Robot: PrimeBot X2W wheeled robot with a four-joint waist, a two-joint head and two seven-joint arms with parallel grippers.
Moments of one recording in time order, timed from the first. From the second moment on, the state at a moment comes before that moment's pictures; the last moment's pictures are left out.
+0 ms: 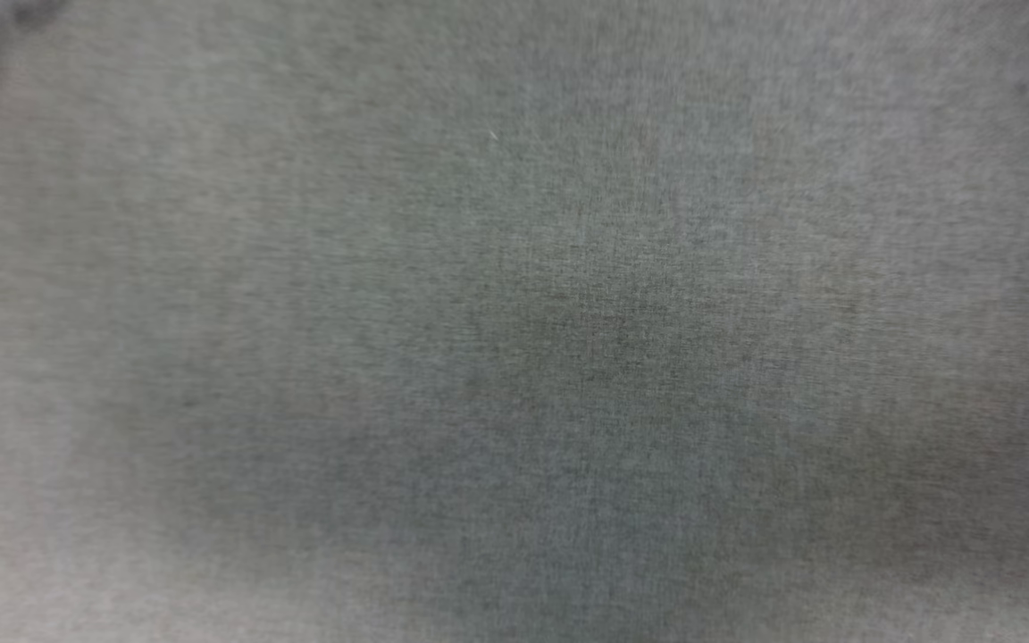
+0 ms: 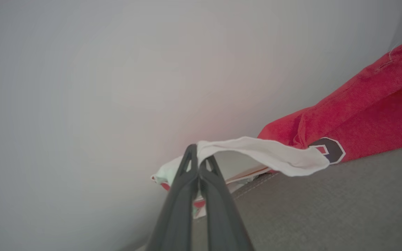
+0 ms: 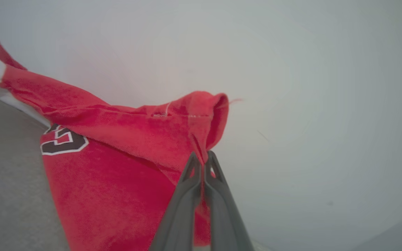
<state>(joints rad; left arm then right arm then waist) -1.76 0.44 -1.04 0.93 -0.82 -0.13 -0.21 -1.44 -0.33 0.35 0.89 0.13 0.13 -0.26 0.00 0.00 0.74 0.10</state>
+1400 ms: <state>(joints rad) -0.34 1.12 -1.24 -0.43 -1.49 0.58 -0.14 -0.01 -0.91 0.55 0.06 0.93 0.13 0.04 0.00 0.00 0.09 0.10</state>
